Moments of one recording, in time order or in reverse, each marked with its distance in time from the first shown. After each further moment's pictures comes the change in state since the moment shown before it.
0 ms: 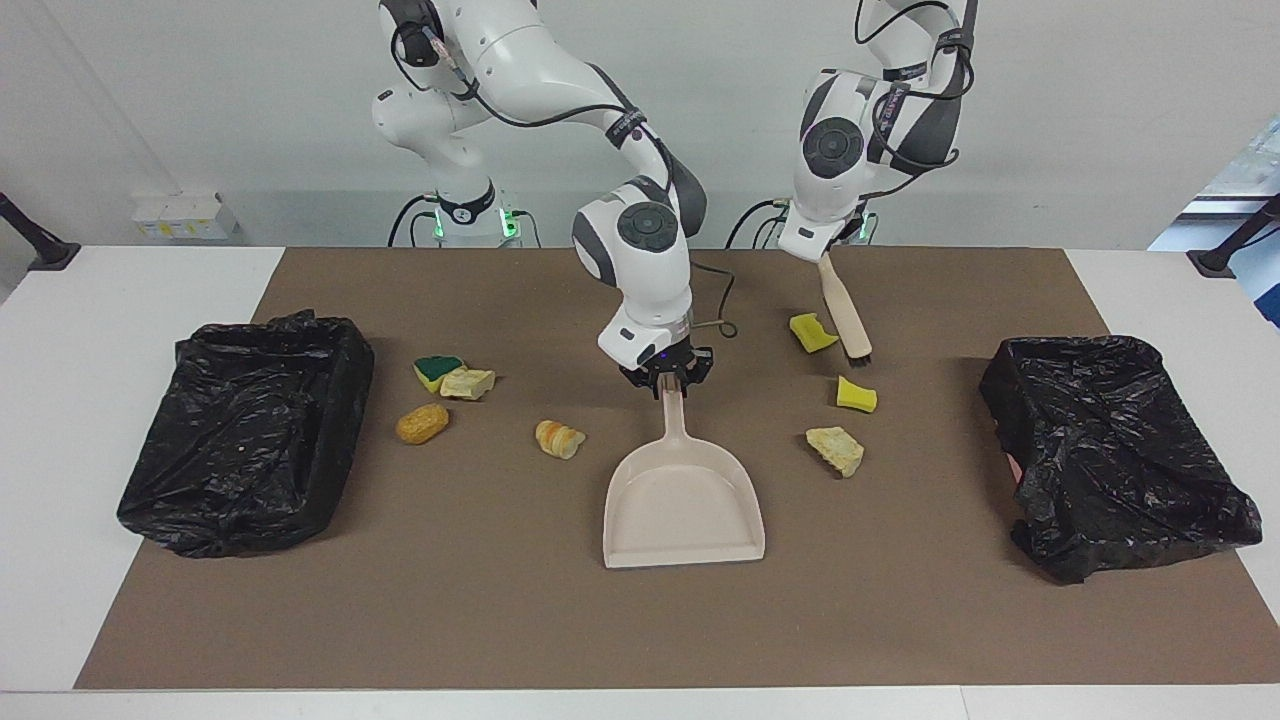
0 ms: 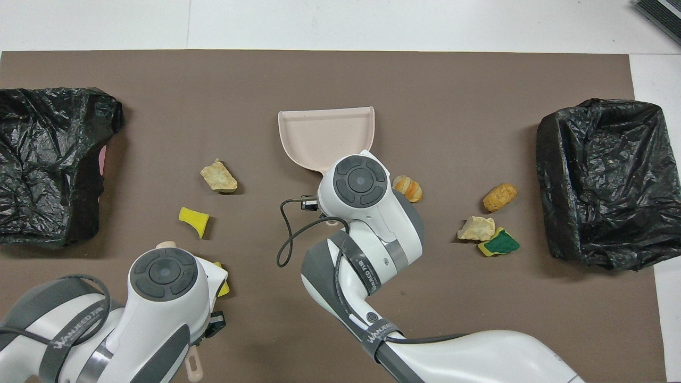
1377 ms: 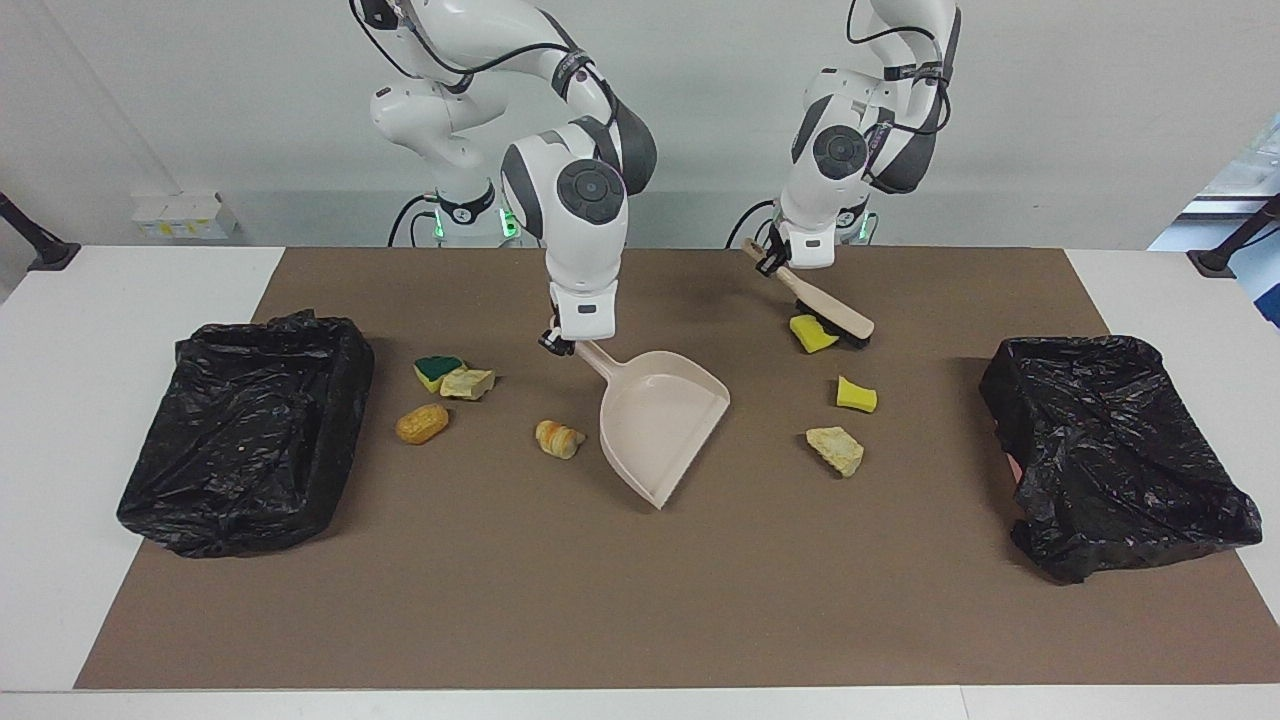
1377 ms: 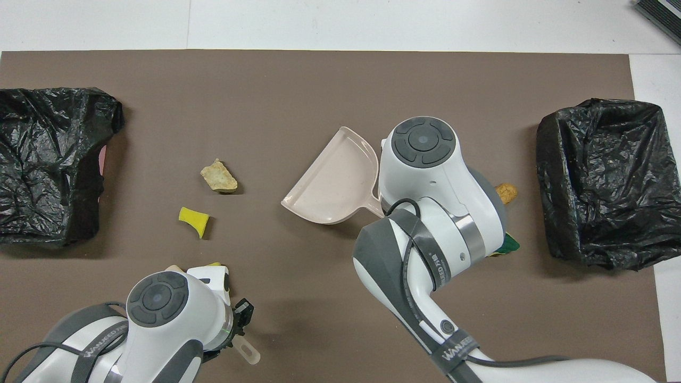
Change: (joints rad) left arm -0.004 0.016 -0.008 -0.131 -0.224 0.394 -0.372; right arm -0.117 -0.192 -0.002 -0.025 -0.157 -0.481 -1.049
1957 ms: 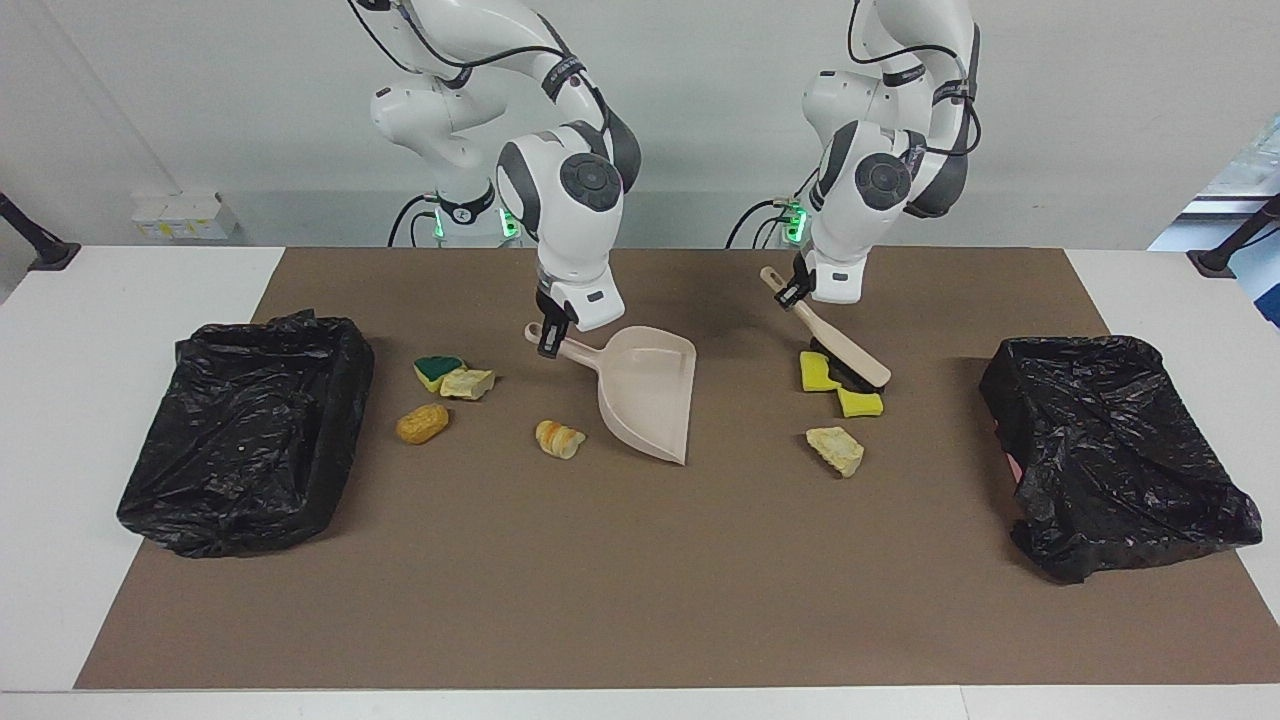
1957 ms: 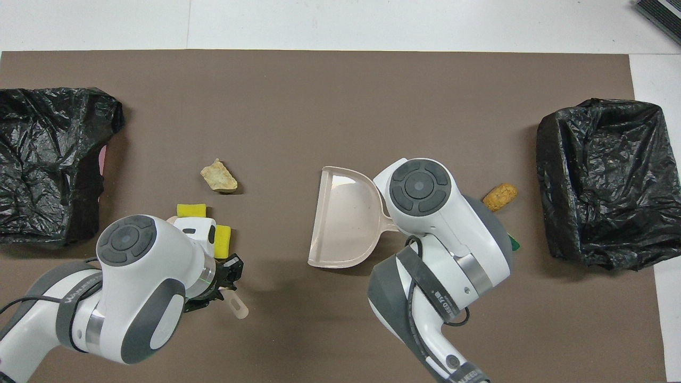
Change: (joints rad) left arm 0.130 0.138 0.009 0.151 0.010 -0.011 0.322; right arm 0.000 -0.100 0.001 -0.225 -0.100 0.204 -0.347
